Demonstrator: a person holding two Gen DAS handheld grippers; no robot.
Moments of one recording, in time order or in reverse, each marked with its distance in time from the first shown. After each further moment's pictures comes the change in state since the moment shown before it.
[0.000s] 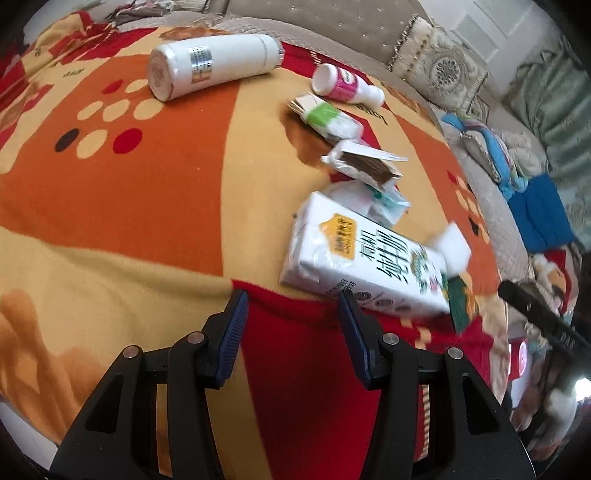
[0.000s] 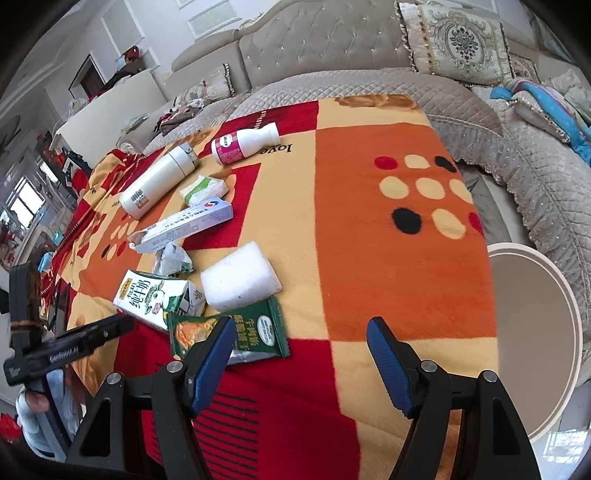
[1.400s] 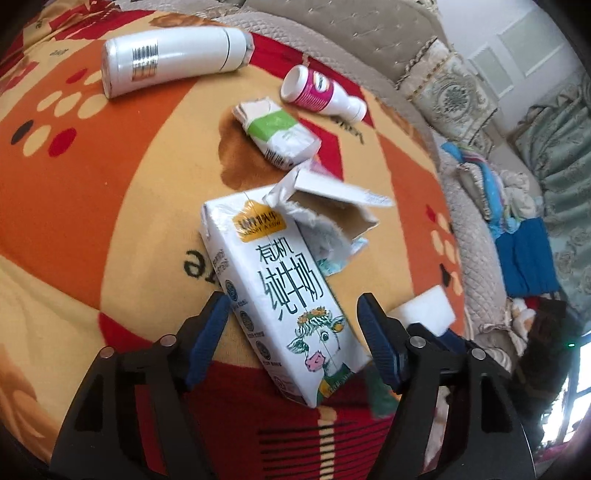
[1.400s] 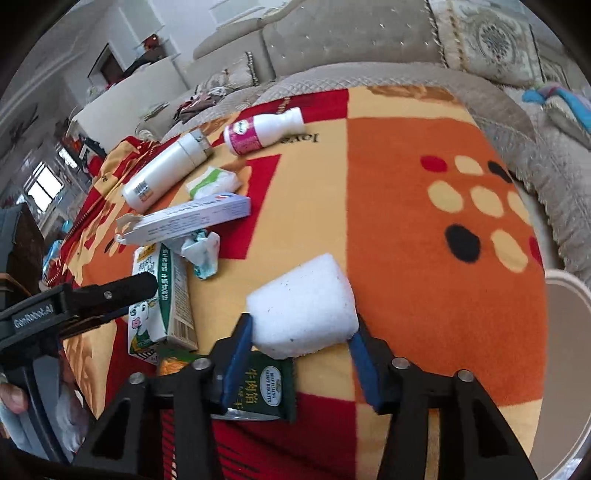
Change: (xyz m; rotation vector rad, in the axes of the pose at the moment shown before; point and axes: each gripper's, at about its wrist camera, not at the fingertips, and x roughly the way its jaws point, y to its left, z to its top) left arm 0.031 -0.062 0.027 -0.155 -0.001 -0.046; right arm 0.049 -0.002 0.019 -0.045 0.040 0.085
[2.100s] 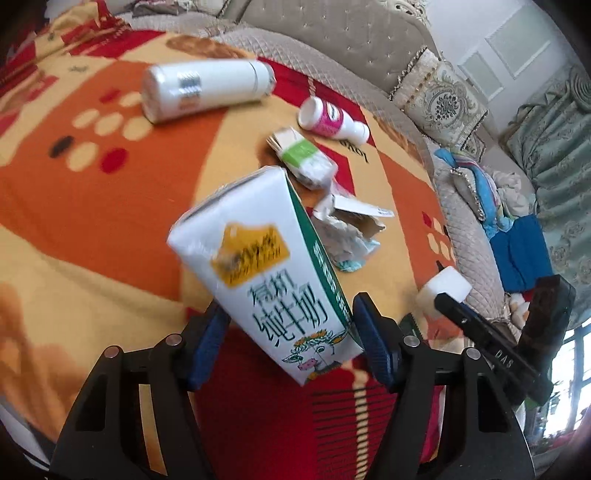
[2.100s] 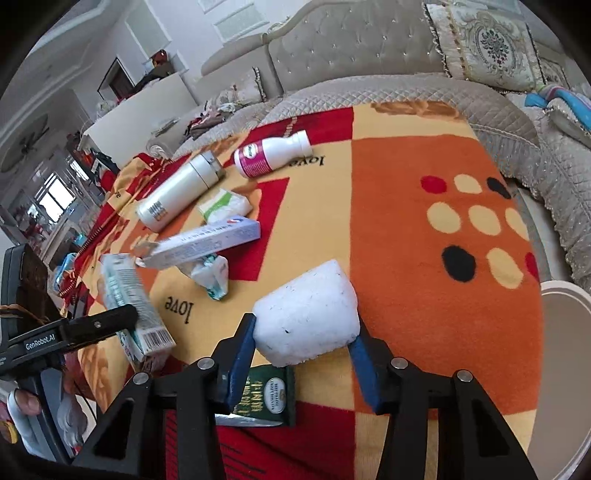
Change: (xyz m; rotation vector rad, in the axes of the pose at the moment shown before) left arm -0.058 0.039 -0.006 0.043 -0.061 -0.020; right arm -0.025 0.001 0.007 -0.016 -0.079 0.049
